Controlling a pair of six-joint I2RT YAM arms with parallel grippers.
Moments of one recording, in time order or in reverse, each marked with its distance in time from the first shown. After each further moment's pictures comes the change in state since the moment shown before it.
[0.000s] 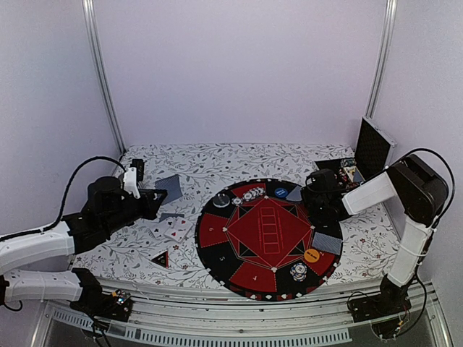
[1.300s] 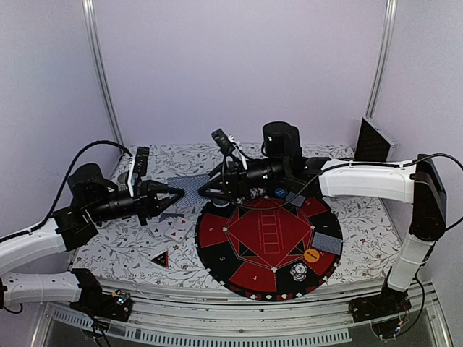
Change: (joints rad) left arm -0.039 -0.076 0.094 0.113 0.655 0.168; right arm 0.426 -0.063 0.568 -0.149 -1.136 -1.314
